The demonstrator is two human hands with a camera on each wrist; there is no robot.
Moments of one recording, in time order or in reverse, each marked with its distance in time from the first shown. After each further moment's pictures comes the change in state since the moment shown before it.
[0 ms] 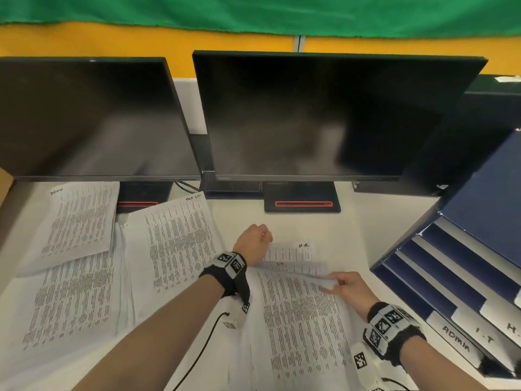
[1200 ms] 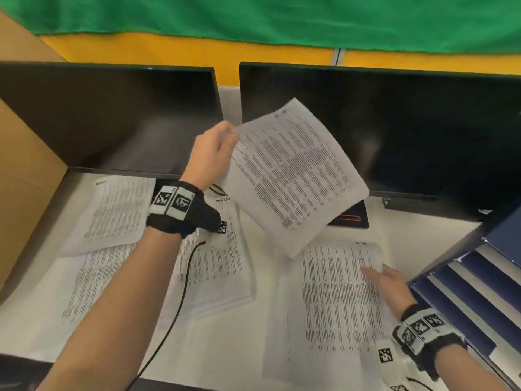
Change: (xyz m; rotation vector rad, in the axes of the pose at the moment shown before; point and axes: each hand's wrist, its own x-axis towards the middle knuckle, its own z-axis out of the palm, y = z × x) left_hand -0.035 0.039 -0.223 -0.103 0.651 0.278; right_hand 0.011 -0.043 -0.020 0.017 0.267 0.086
